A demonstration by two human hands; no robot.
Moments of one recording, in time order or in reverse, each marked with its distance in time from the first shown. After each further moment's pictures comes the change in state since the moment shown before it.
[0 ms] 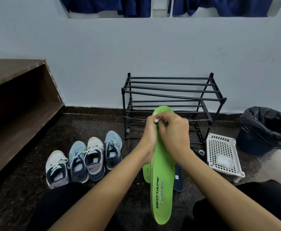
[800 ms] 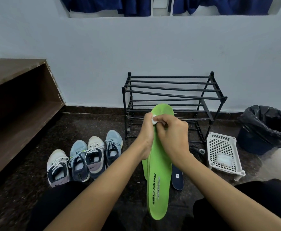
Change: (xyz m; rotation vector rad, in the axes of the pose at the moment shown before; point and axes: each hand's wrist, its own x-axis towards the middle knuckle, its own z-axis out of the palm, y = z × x) left_hand 0.003 0.006 -0.010 0.045 0.017 -0.020; right_hand -0.011 -0.002 0.000 0.097 -0.034 0.056
